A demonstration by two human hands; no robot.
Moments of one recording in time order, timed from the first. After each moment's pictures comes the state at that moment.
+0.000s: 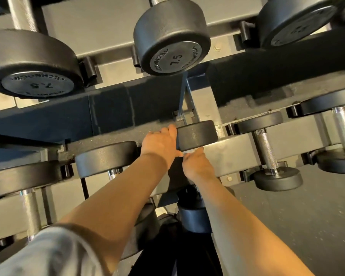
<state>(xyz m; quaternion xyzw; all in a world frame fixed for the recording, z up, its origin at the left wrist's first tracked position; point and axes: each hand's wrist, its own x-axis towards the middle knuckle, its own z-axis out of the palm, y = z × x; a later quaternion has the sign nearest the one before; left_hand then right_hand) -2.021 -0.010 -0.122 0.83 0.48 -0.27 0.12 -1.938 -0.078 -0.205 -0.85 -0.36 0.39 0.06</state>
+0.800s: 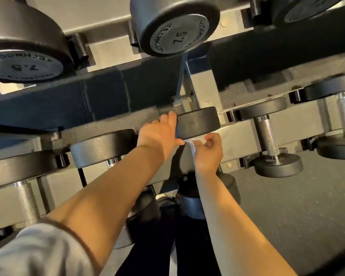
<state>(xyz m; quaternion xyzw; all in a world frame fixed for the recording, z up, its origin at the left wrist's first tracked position) -2.028 -0.006 -0.128 0.84 0.46 -0.27 0.11 -1.943 -0.090 -0.203 -0.82 -0.10 0.32 0.46</state>
